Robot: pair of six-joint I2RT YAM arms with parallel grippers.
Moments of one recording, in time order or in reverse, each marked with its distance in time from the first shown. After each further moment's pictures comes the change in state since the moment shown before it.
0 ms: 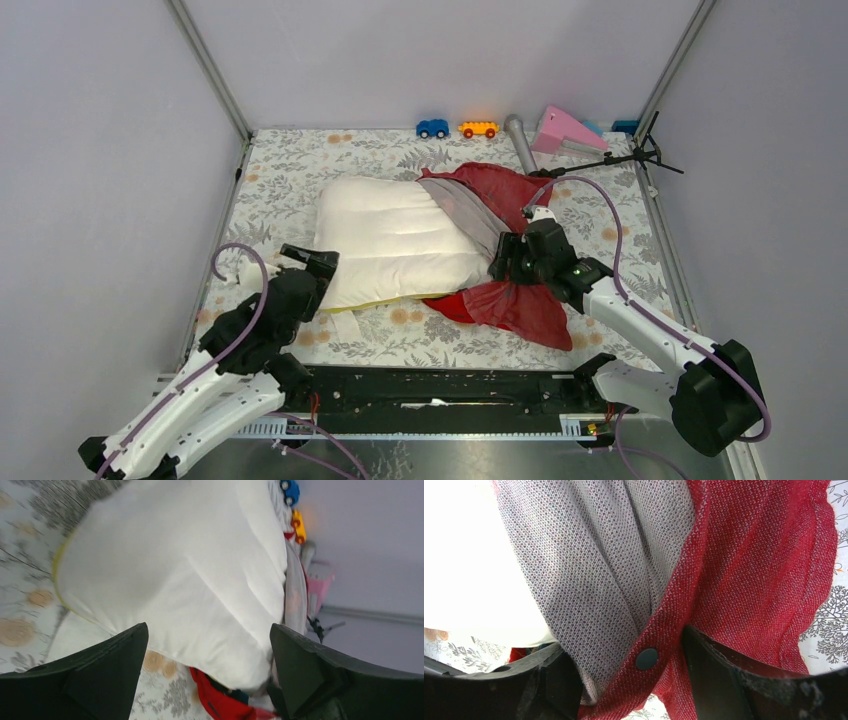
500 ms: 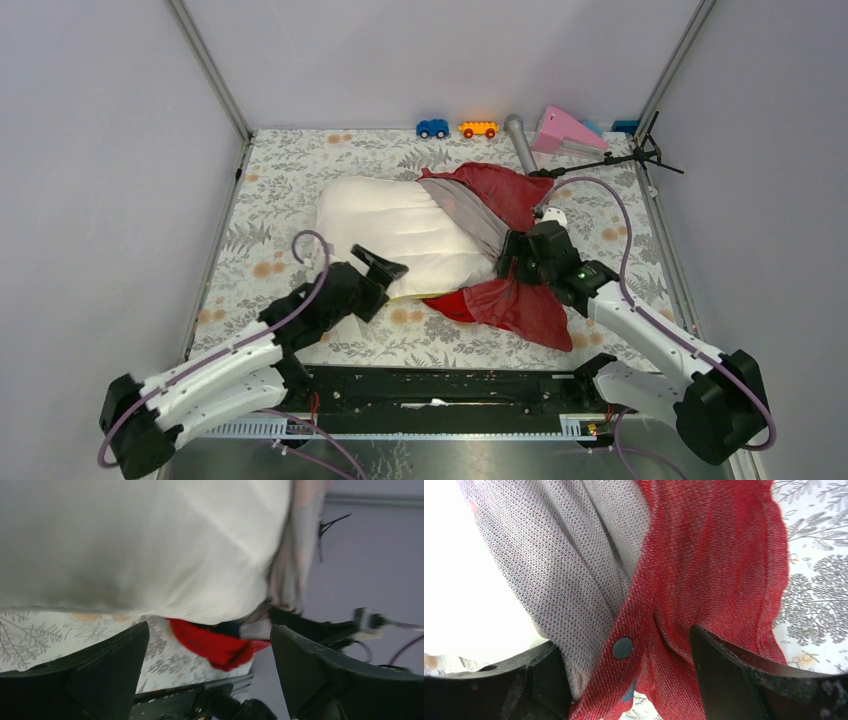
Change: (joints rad) left arm -0.063 0.222 -0.102 0.423 0.301 0.018; right arm 0.000 -0.029 0.000 -0.034 0.101 0.035
